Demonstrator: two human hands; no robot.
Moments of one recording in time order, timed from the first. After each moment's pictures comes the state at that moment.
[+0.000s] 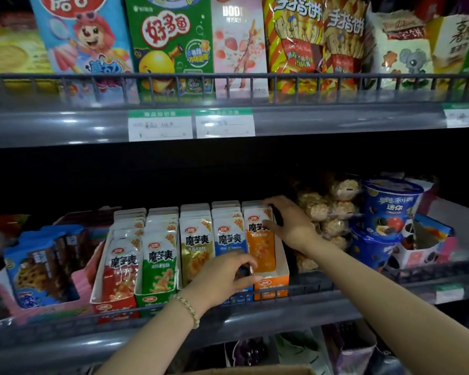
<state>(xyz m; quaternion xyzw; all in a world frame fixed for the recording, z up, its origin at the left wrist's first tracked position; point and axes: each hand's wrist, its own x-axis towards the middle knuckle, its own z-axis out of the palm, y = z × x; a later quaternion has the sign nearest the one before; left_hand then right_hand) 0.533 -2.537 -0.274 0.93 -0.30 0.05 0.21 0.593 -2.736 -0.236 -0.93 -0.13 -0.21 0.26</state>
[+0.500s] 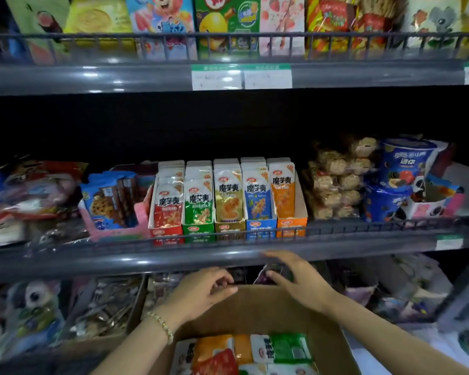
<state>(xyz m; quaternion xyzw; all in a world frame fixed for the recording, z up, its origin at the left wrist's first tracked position) 0.399 -2.440 -0.338 0.95 -0.20 -0.05 0.22 0.416 -2.688 -0.345 -0.92 -0.21 -0.02 0.33</state>
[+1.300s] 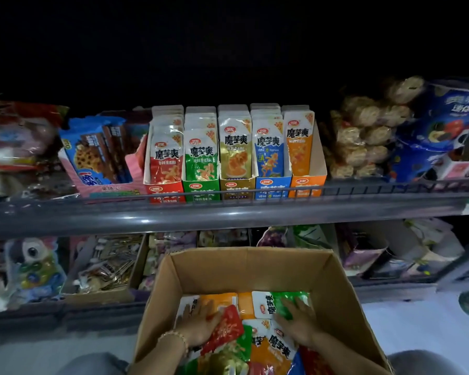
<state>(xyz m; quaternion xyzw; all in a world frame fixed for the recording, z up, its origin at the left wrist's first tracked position) 0.379 -2.415 -0.537 0.90 0.01 -0.42 0.15 0.376 -2.681 -0.546 -0.91 0.06 0.32 0.25</state>
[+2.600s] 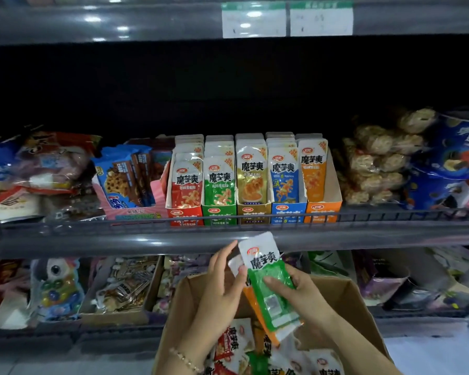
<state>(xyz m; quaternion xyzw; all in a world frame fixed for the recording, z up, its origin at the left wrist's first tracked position) 0.373 -2.451 -0.375 0.81 -0.04 0.02 0.58 0.395 -2.630 -0.385 -0.73 -0.08 0.14 0.66</state>
